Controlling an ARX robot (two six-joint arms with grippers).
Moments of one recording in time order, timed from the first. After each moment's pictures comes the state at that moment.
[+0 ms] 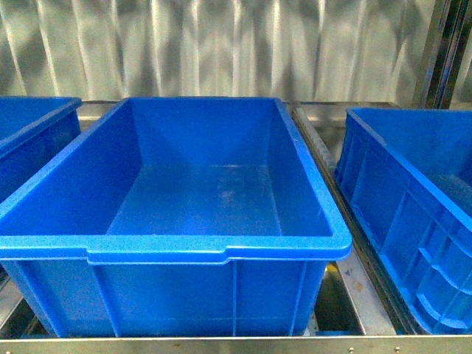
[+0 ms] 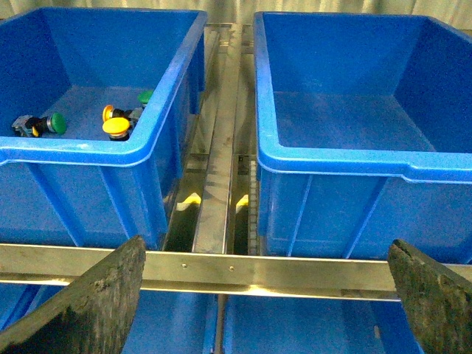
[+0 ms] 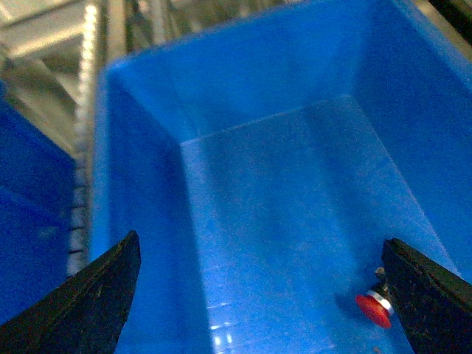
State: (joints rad) left arm 0.00 0.01 0.02 0.00 0.00 -0.01; right arm -0.36 1.60 1.30 0.03 -0.16 0.21
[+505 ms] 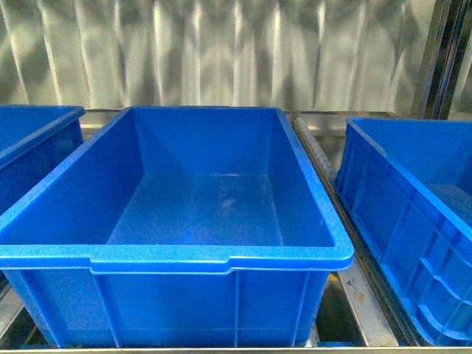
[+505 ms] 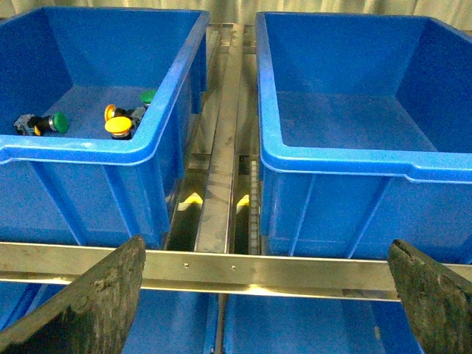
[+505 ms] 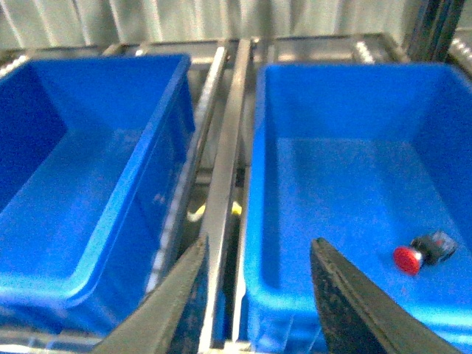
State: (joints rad) left arm 0.00 0.01 0.02 0.00 0.00 -0.01; right arm -0.15 0.70 0.45 0.21 -0.12 0.02
